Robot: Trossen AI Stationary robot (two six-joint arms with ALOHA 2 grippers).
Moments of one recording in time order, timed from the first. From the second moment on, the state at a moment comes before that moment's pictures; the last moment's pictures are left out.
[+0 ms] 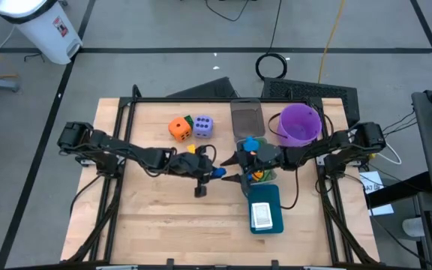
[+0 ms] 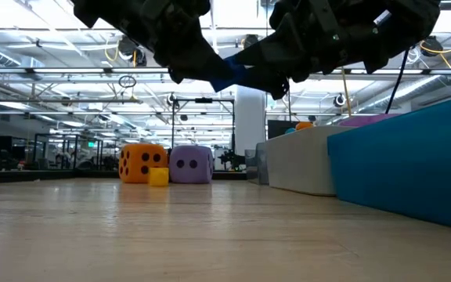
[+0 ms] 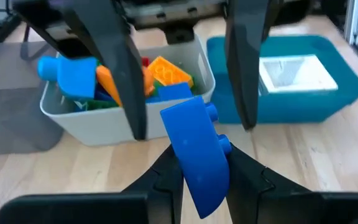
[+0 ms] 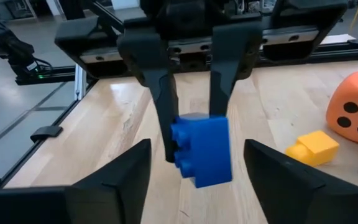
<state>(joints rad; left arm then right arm) -0.15 1.56 0.92 0.10 -0.13 -0.08 0.05 1.55 0.68 0.66 -0.11 0.12</state>
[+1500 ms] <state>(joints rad) -0.17 1.56 0.92 0.10 -0.11 -0.16 0.04 1.15 0.68 -0.16 -0.12 0.16</state>
